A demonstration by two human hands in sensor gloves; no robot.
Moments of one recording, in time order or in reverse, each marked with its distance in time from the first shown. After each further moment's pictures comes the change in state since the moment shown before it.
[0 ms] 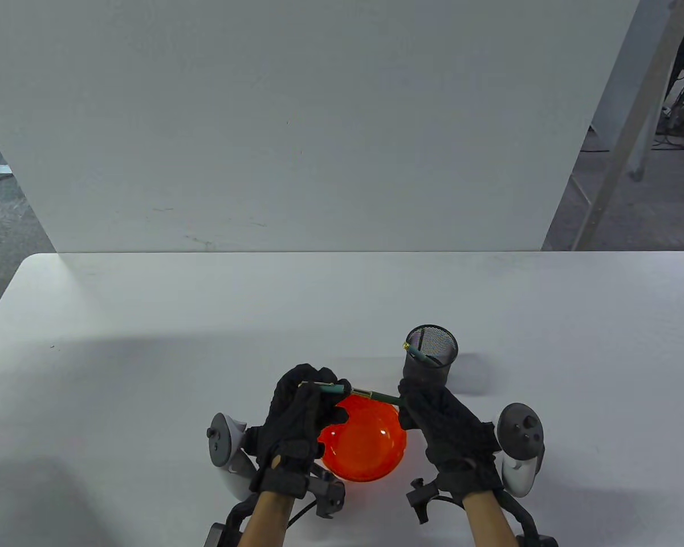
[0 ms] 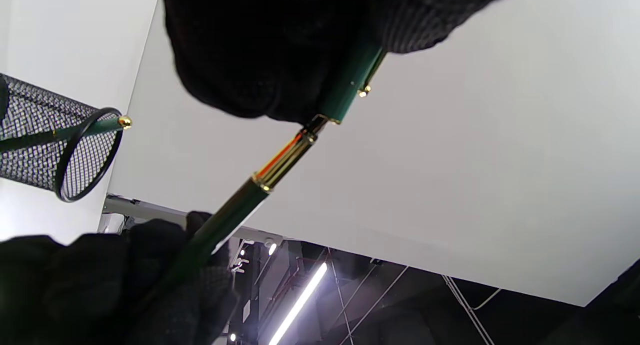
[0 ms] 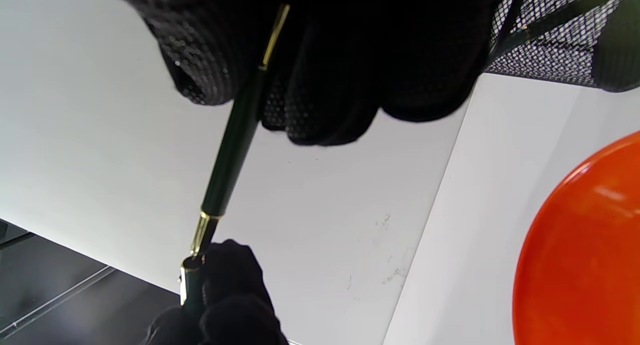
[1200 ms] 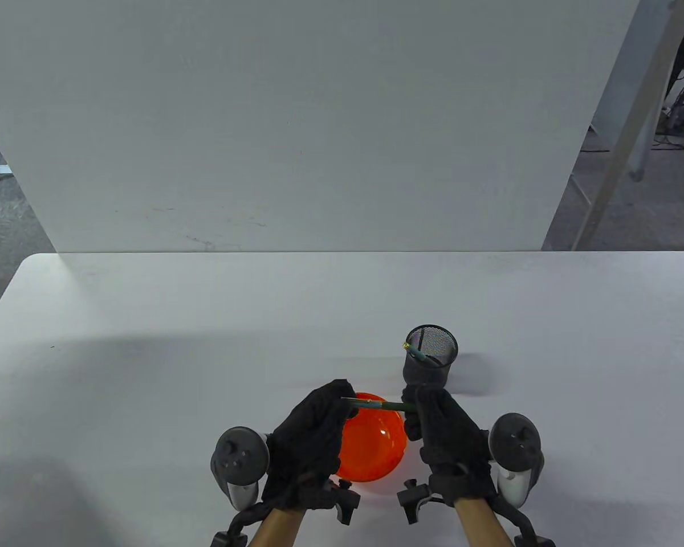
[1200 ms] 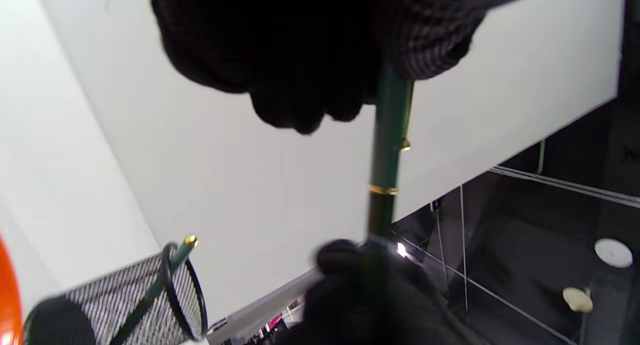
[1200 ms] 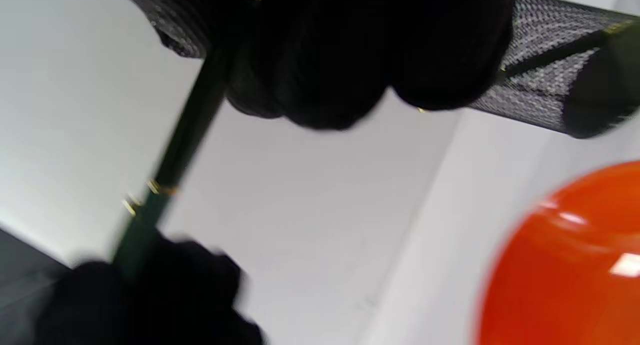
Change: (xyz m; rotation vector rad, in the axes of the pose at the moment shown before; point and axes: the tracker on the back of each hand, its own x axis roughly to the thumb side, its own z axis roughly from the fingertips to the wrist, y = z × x) left_hand 0.034 -0.028 0.012 -0.006 -0.249 -0.771; right_hand -0.006 0.013 0.005 0.005 0.032 0.214
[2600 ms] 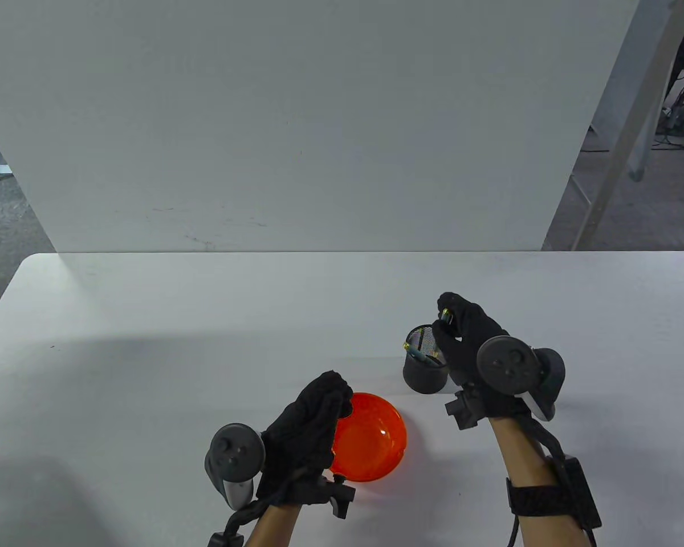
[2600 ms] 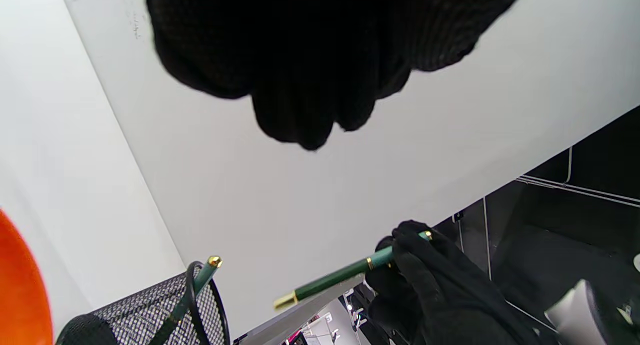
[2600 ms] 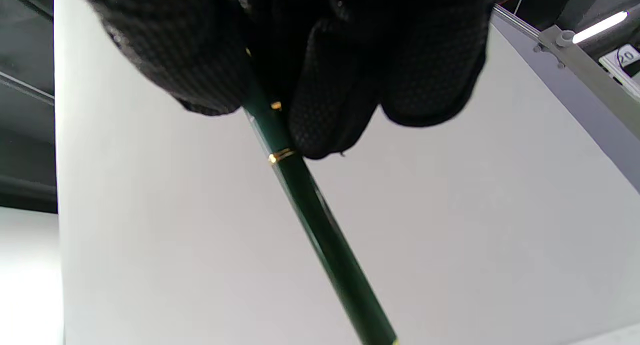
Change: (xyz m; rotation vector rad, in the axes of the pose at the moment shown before) left_hand -0.008 0.003 0.000 0.020 0.108 0.037; right_hand 0.081 -0.068 -0.089 -0.269 -0.277 0.742
